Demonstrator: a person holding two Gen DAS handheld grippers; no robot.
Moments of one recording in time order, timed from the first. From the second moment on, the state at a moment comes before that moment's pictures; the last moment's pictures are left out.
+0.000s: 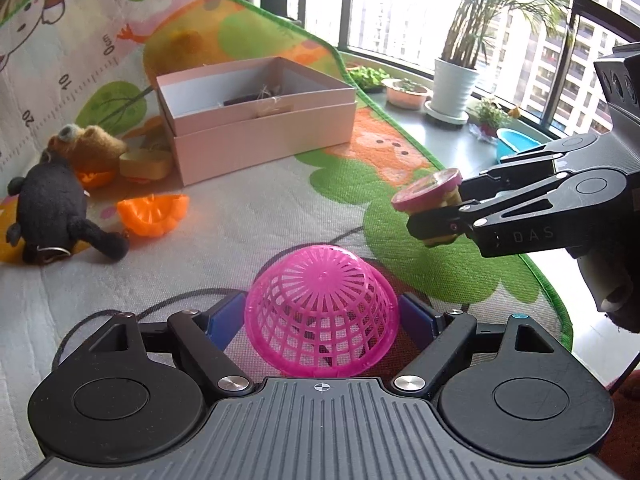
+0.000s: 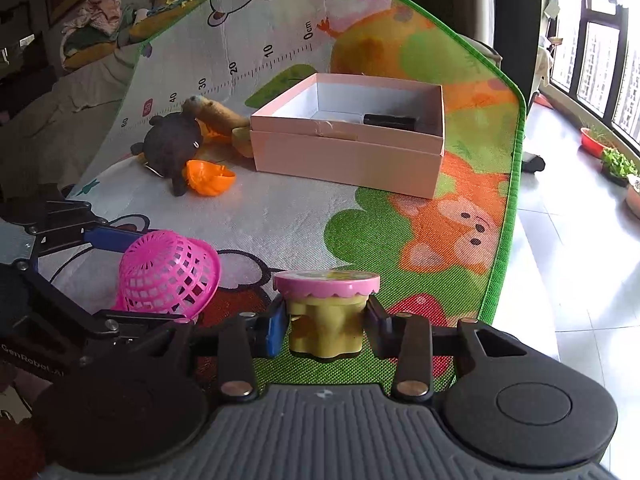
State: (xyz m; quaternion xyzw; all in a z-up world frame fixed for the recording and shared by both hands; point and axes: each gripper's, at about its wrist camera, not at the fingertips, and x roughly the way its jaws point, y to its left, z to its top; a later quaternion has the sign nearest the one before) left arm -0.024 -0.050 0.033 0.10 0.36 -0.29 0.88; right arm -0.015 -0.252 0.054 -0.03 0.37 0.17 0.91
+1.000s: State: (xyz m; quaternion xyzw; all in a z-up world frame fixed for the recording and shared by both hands) left arm 0.228 -0.094 0.142 0.01 0.28 -0.32 0.91; right arm 0.192 -0.280 0.105 0.06 0.25 0.13 0.96
